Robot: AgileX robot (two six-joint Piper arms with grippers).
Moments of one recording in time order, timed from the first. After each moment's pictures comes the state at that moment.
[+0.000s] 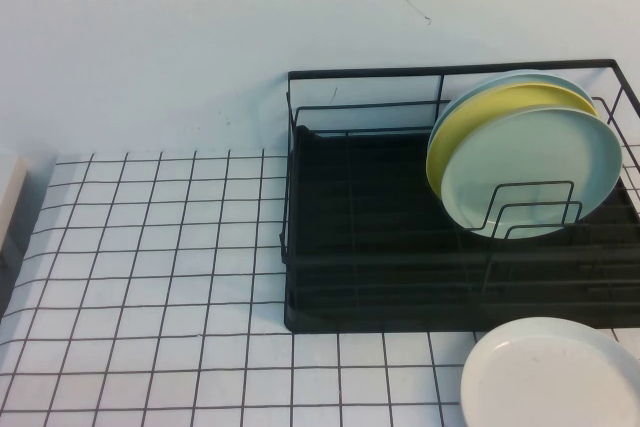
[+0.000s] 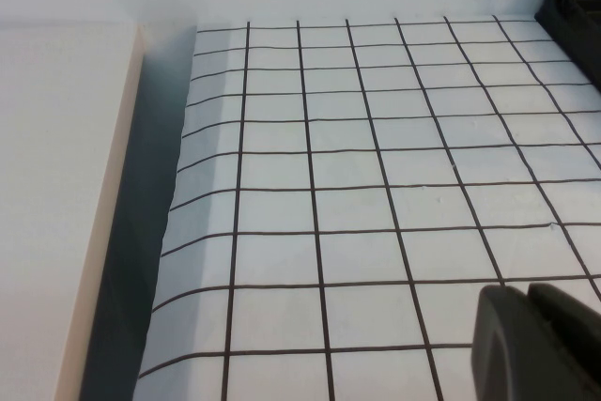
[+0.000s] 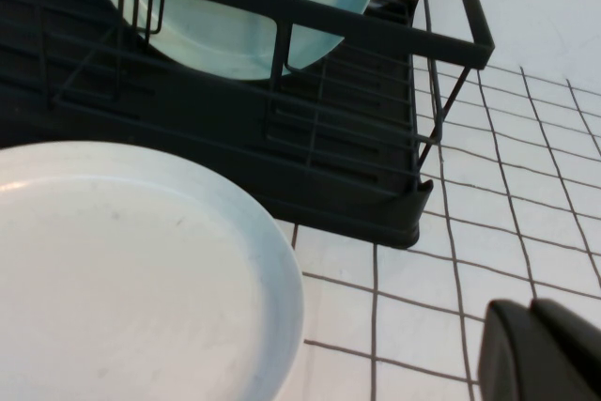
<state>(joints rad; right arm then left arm) 0.01 -0.01 0.02 0.11 0.42 -0.35 0.01 -0.01 0.02 -0.13 0.37 0.05</state>
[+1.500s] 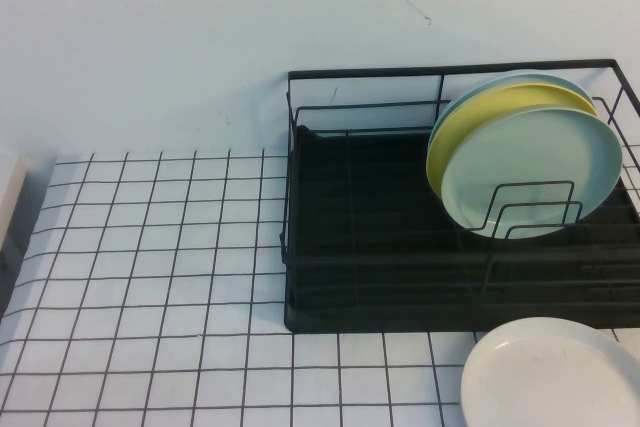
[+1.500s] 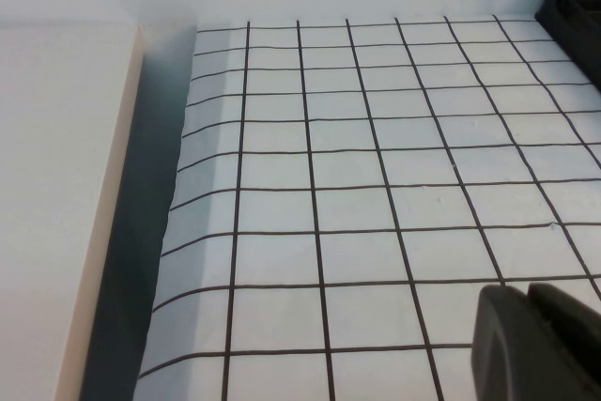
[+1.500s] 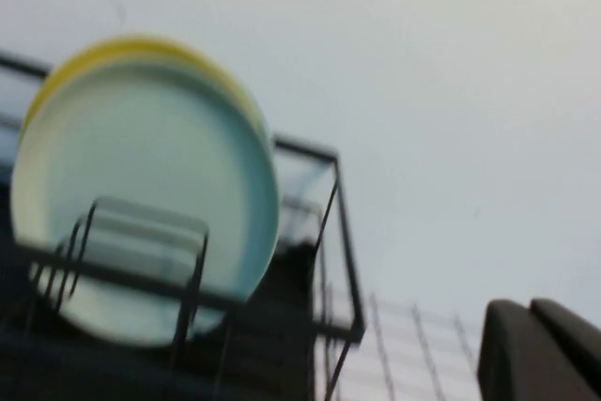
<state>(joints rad) 0.01 -0.01 0.03 0.11 0.08 -0.37 0.01 -0.01 0.02 -0.13 0.37 0.05</state>
